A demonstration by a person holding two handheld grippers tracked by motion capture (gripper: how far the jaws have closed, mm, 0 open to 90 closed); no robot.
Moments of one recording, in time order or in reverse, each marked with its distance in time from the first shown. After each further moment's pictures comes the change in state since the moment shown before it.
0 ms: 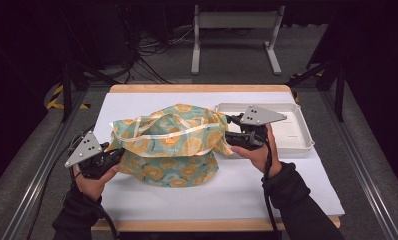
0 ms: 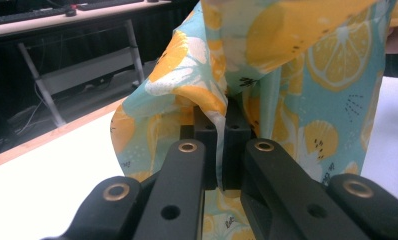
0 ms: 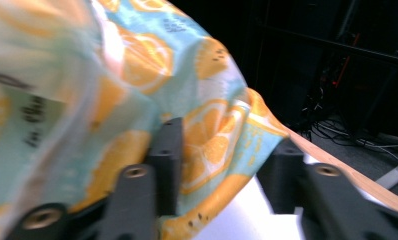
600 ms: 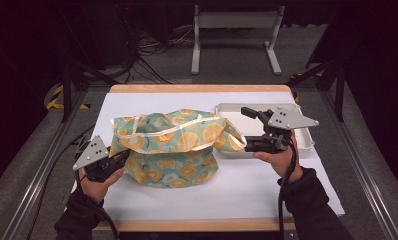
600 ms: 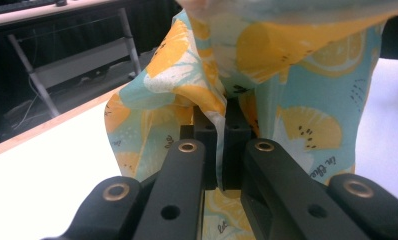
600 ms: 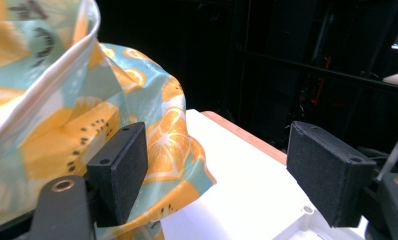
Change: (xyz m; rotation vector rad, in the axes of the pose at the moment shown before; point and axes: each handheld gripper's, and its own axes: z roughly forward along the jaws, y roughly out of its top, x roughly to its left) left arm -0.007 -0.007 0.007 0.043 -0.012 0.025; right arm -0.007 0.002 -0.050 -0.097 -0.048 0.004
